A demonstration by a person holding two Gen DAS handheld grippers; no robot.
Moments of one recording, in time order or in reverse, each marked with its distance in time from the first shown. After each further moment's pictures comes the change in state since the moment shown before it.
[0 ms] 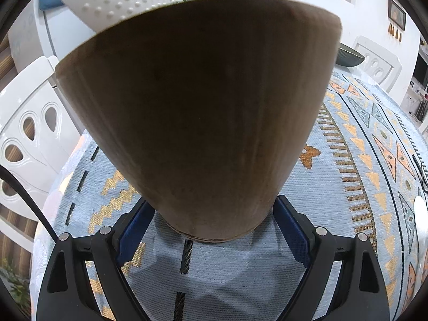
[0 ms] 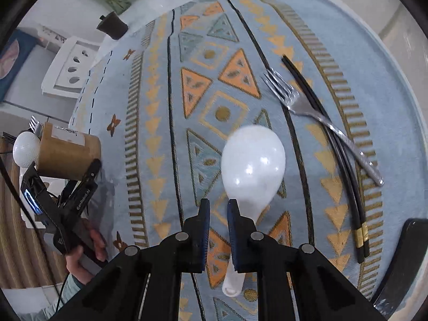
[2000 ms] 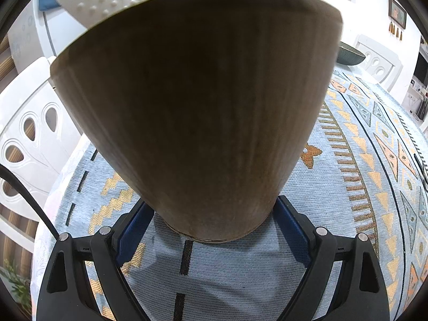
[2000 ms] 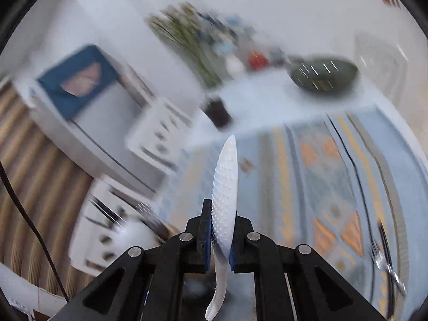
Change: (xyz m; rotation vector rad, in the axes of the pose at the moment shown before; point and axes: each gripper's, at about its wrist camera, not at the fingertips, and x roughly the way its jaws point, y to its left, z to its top) left arm 0.003 -0.006 0.000 0.005 0.005 0.013; right arm -0.115 0.189 0.082 -0.234 -0.502 0.346
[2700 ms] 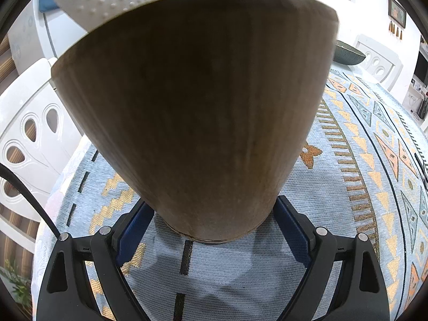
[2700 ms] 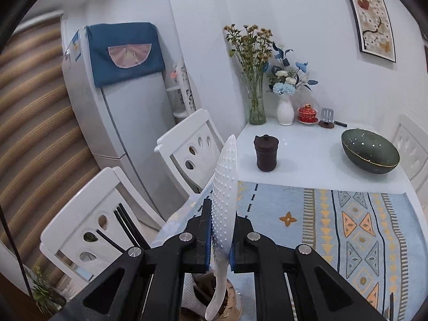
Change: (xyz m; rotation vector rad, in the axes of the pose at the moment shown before) left arm -0.001 -0.001 -0.001 0.002 -0.002 0.004; right arm 0.083 0.102 -0.029 -0.348 -0.092 -0.067
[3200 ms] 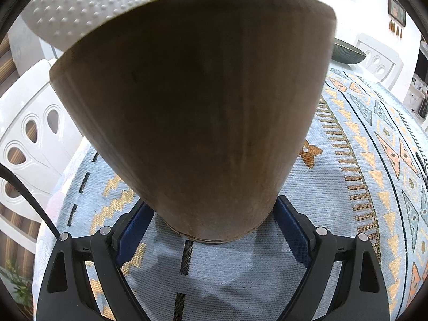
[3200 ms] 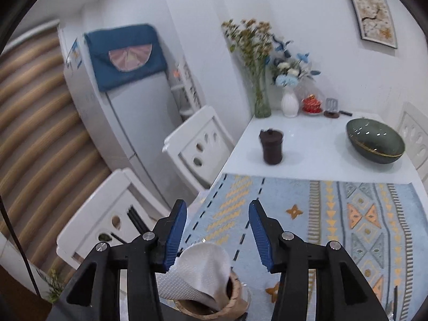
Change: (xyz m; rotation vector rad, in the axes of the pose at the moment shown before) left arm -0.003 -0.002 0.004 0.004 0.000 0.005; right arm -0.035 -0.025 0.021 0.086 0.004 0.052
